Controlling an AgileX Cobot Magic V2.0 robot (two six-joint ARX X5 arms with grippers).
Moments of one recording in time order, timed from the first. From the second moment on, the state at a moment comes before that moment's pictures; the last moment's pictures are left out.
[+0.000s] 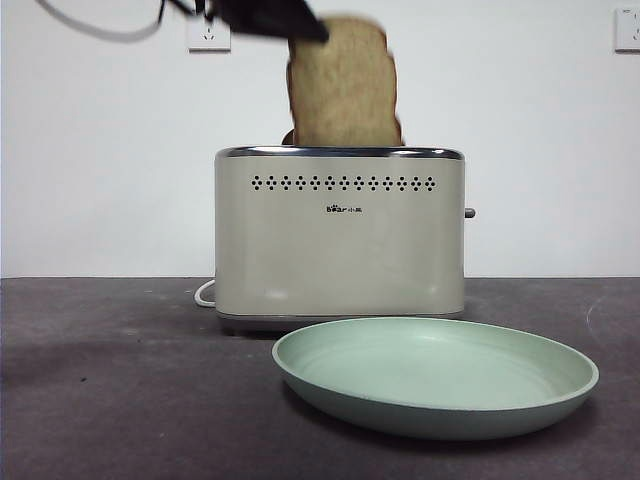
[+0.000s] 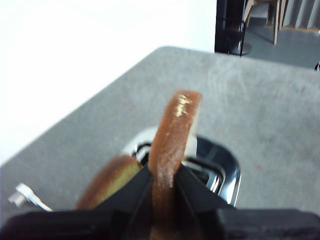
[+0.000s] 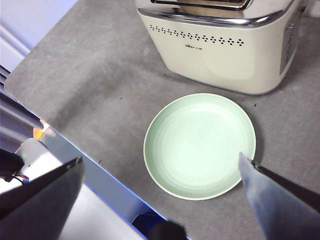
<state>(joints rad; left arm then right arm) -0.46 1.61 1.53 -0.25 0.44 0.27 0.18 0.76 1.10 -1.09 -0.57 -0.09</state>
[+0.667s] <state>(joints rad) -0.46 1.24 1.70 -0.70 0.31 0.19 0.18 0.81 1.10 -1.08 -0.57 -0.09</state>
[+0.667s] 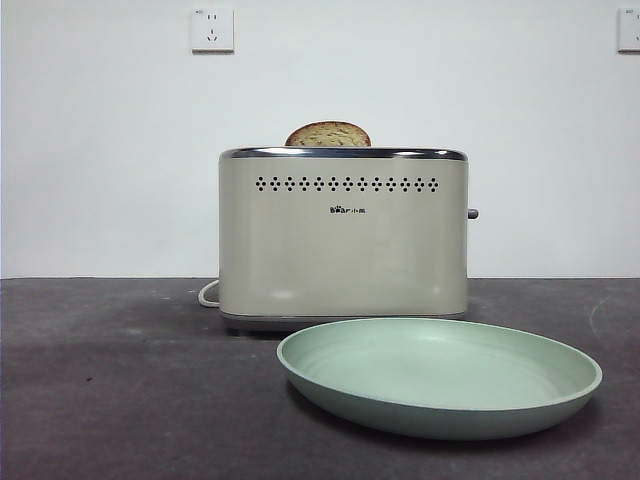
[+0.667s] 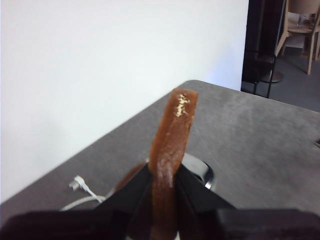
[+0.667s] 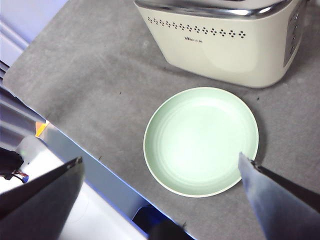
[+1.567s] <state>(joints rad) -0.49 0.49 0.96 -0.85 0.24 -0.04 0.18 1.20 1.10 -0.99 -0.47 -0.09</state>
